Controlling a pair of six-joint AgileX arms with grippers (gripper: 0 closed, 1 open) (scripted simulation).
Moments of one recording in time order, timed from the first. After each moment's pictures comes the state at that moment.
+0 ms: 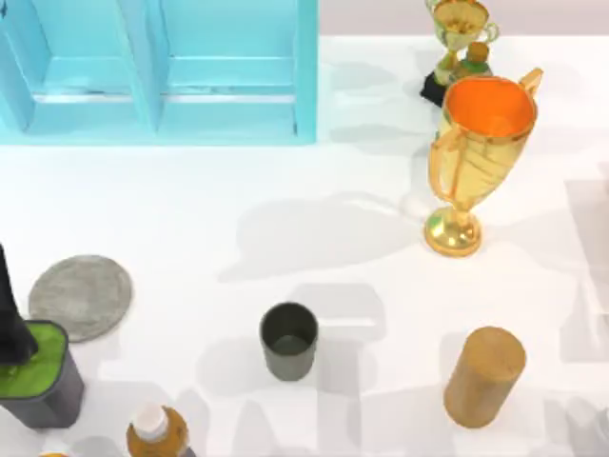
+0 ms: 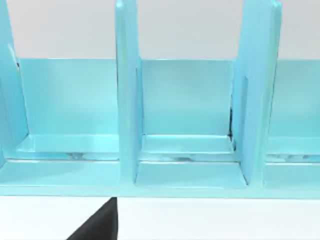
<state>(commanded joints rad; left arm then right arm) 0.00 0.00 0.00 0.00 0.00 0.00 0.00 0.00 0.00 0.00 0.00 0.00</state>
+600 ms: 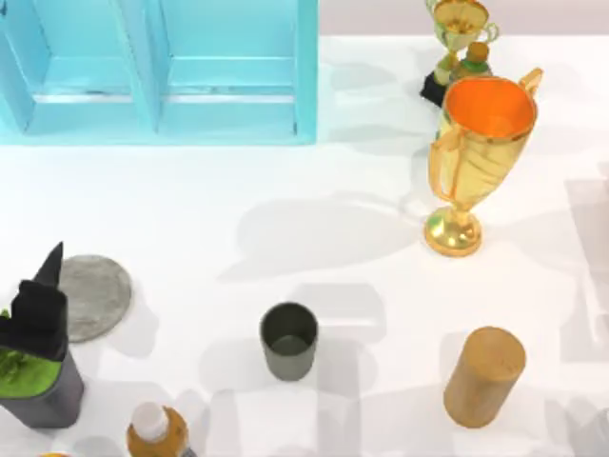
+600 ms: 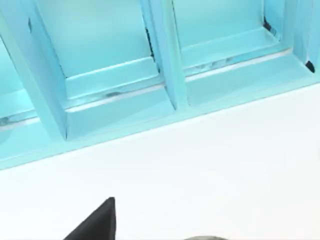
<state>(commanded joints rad) -0.19 0.38 0.36 -0.29 0.00 0.17 0.00 0.00 0.00 0.00 0.00 0.00</state>
